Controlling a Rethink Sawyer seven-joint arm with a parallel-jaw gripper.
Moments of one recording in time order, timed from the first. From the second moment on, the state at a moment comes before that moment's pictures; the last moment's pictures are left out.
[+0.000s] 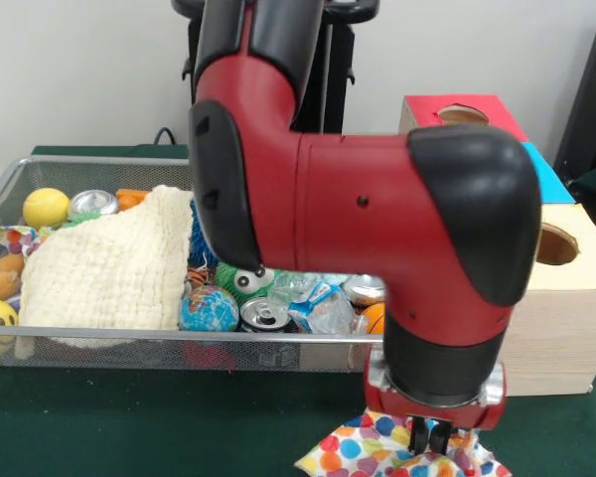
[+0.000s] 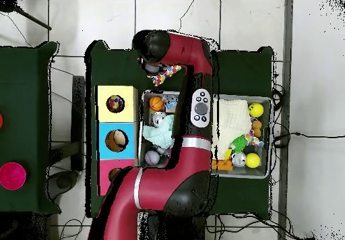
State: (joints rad) arm -0.11 0.30 -0.35 0.07 0.42 1.25 1.83
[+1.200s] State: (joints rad) arm -0.03 -0.04 -0.38 0.48 0.40 1.24 1.83
